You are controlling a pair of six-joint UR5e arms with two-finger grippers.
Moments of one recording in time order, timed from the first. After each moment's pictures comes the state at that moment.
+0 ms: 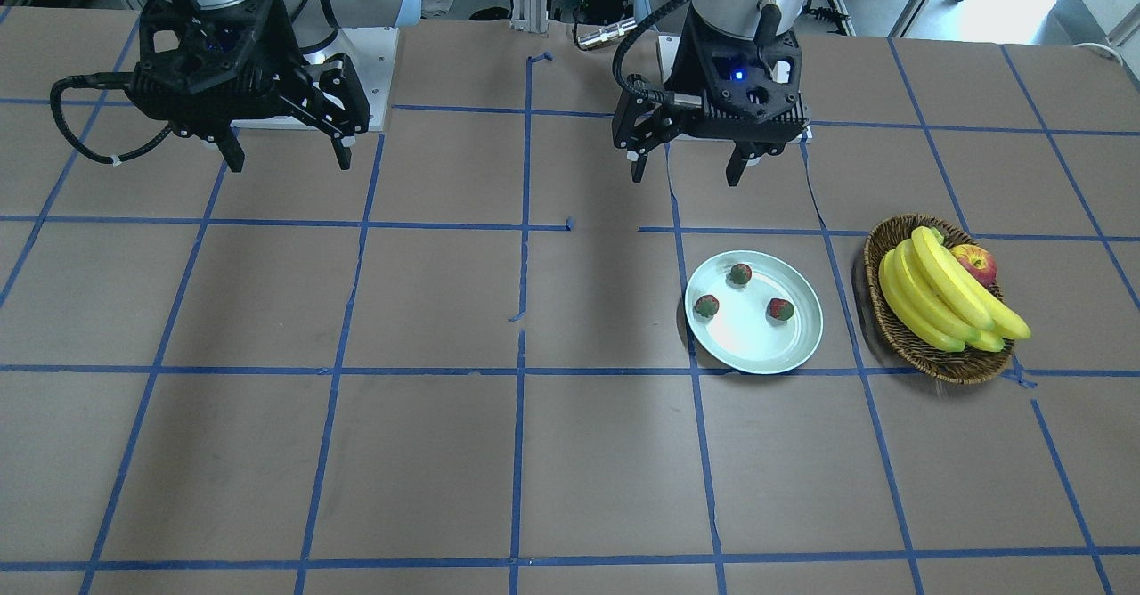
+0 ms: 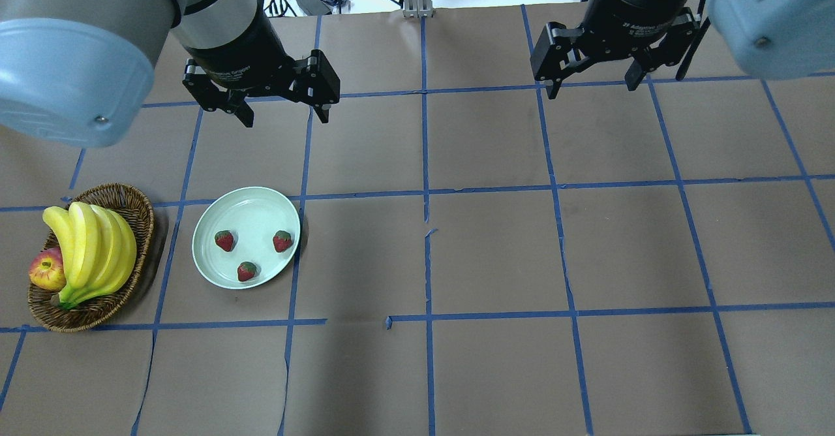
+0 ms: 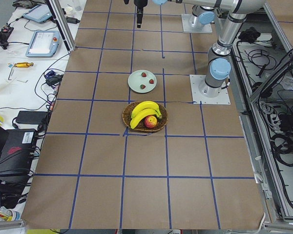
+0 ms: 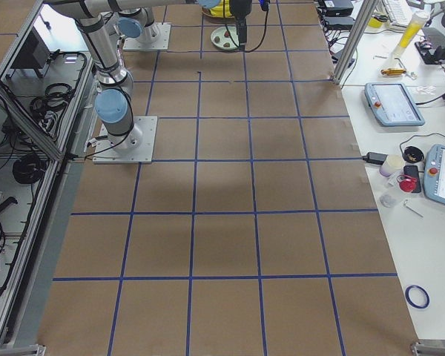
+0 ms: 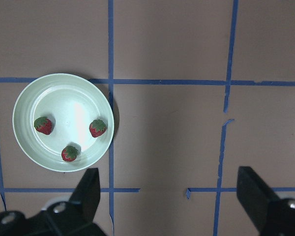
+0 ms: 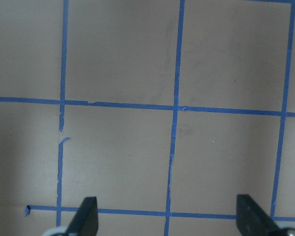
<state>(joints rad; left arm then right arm) -1.73 -1.57 -1.55 -1.50 1.55 -0.13 1.65 -1.57 1.49 -1.59 -1.59 0.02</state>
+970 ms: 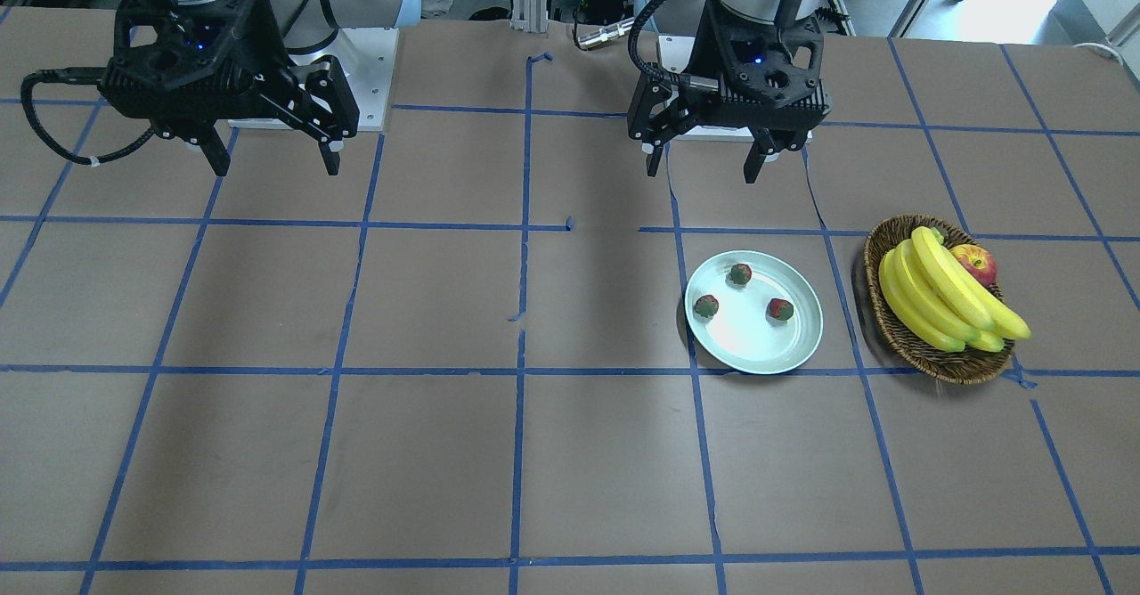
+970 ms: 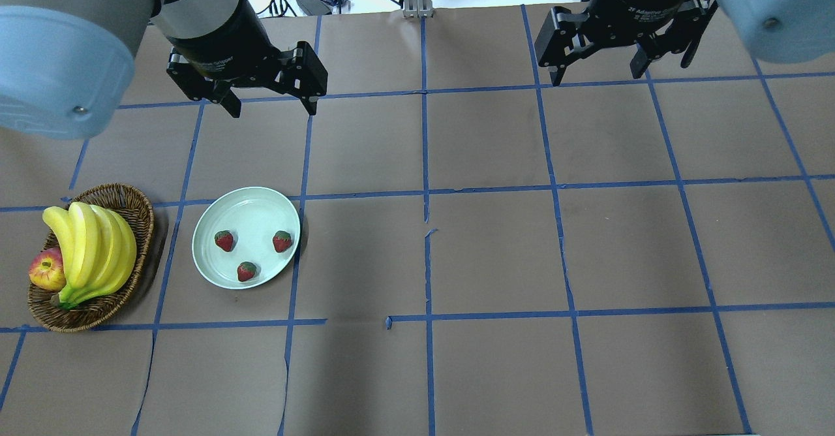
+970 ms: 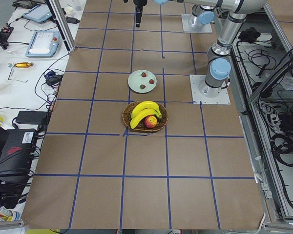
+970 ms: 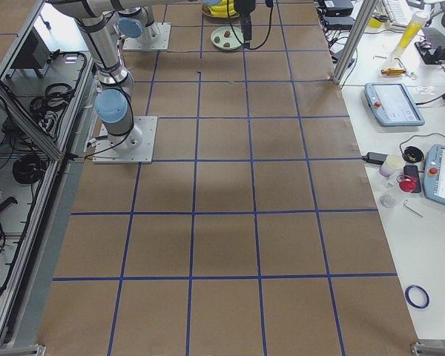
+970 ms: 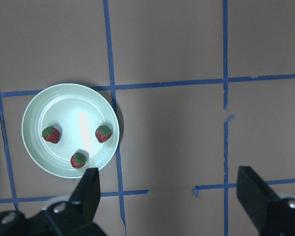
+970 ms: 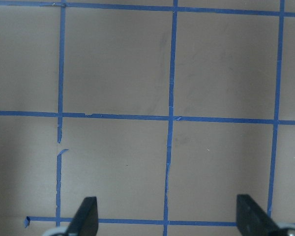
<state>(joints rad) -1.71 -1.57 -1.53 -1.50 1.56 -0.11 1.65 -1.56 1.47 -1.59 -1.59 0.03</state>
